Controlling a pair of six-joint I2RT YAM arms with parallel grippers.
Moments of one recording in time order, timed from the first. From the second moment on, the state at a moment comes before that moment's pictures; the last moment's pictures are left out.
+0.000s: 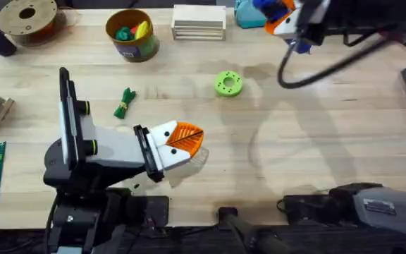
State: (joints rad) left arm -0.04 0.01 0.02 -0.13 1.13 0.01; right arm 0.15 1.39 1.16 -0.43 -0.43 -1.19
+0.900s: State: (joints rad) left arm -0.04 0.01 0.02 -0.13 1.13 0.01; right arm 0.14 1.82 1.18 -0.41 -0.06 -1.63
